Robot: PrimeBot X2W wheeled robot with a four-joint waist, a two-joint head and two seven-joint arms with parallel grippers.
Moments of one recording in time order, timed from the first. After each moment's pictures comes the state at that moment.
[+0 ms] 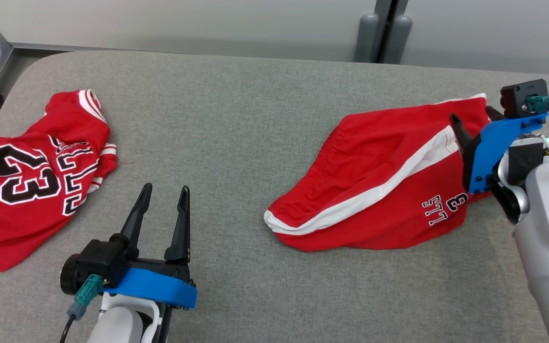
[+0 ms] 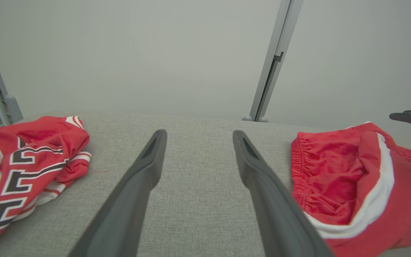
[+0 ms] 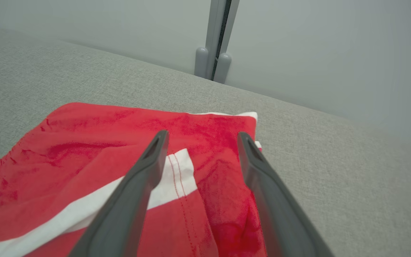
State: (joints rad) left arm -0.18 0.12 -0.21 0.25 -0.30 -0.12 -0.26; right arm -0.77 -0.23 0.06 0.76 0.09 0.13 0.22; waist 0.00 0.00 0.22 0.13
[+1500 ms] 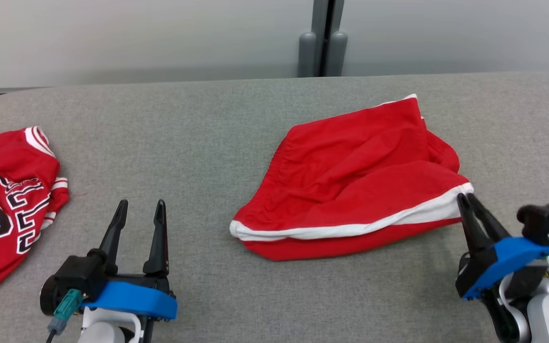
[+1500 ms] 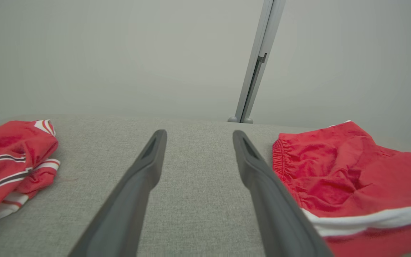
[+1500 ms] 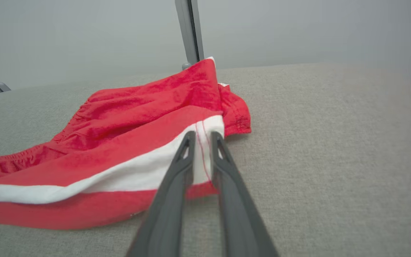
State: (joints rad) left arm -0.14 0.12 -0.13 0.26 -0.28 -0.12 -0.26; right arm -0.21 -0.12 -0.07 0.20 0.24 0.13 0.17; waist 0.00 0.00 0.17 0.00
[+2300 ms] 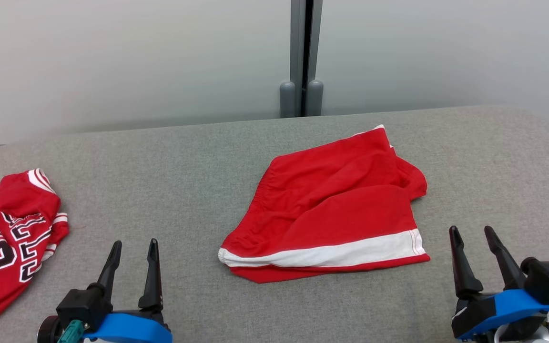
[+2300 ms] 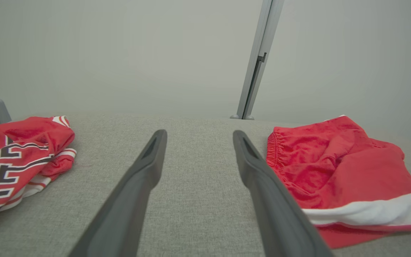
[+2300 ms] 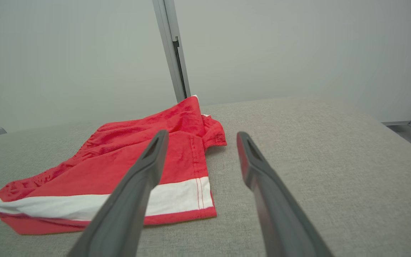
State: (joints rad) left arm -0.03 0.09 -0.06 0.31 -0.24 -0.12 -0.26; right arm -0.03 -0.05 -0.10 0.14 0.18 0.13 -0.09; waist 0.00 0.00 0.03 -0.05
